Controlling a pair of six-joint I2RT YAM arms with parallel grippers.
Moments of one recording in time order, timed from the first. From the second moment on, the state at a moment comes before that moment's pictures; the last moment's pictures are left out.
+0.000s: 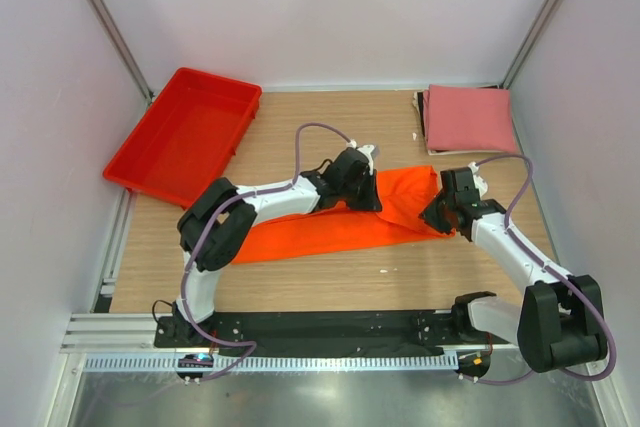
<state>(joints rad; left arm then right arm) -0.88 1.99 1.36 -0.06 0.18 -0.66 0.17 1.14 0.62 -0.45 0.08 0.87</state>
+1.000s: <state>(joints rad) -0.86 1.78 1.28 -0.42 -0.04 -0.47 0.13 1.25 0.69 -0.48 0.15 0.84</state>
